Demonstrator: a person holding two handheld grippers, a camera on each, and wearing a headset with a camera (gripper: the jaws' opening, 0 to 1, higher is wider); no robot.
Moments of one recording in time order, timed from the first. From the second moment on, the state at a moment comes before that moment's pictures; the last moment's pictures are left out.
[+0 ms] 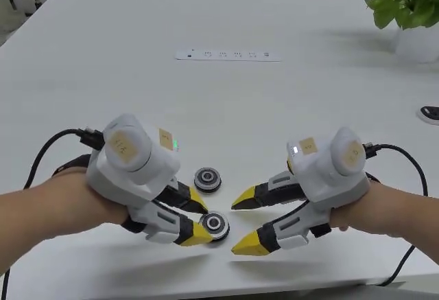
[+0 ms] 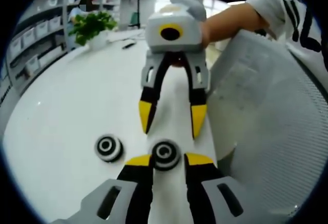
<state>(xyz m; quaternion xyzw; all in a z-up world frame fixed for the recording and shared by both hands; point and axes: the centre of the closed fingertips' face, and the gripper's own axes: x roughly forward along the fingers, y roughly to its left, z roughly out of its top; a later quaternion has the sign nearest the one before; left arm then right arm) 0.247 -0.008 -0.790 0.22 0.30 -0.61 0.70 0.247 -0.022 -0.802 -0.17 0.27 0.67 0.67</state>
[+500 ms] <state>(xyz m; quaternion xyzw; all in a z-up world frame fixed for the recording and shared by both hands) 0.251 -0.011 -0.794 0.25 0.28 -0.60 0.71 0.249 -0.019 -0.799 -0.14 0.27 0.67 0.68</state>
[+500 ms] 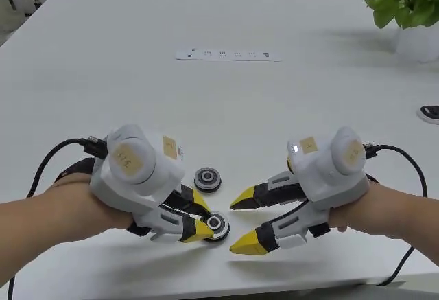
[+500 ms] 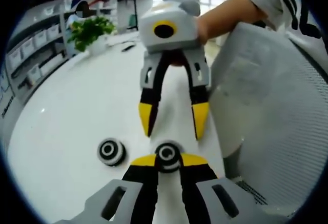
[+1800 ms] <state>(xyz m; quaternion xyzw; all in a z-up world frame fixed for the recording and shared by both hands) 0.255 -0.013 -0.795 0.25 0.26 -0.59 0.72 0.252 -0.013 -0.807 -0.13 0.29 0.64 0.70</state>
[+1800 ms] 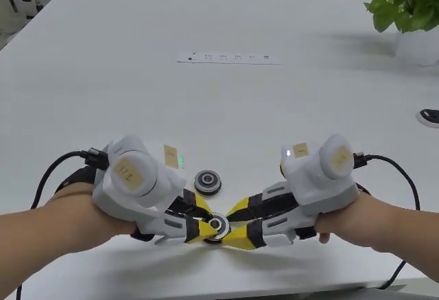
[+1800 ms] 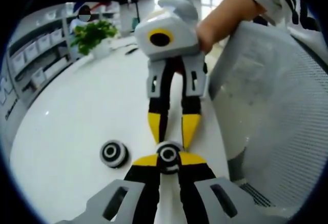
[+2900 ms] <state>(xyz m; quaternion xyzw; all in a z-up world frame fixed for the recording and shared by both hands) 0.257 -0.012 -0.795 0.25 0.26 -0.58 0.73 0.263 -0.023 -0.803 -0.04 0.35 0.60 0.72</state>
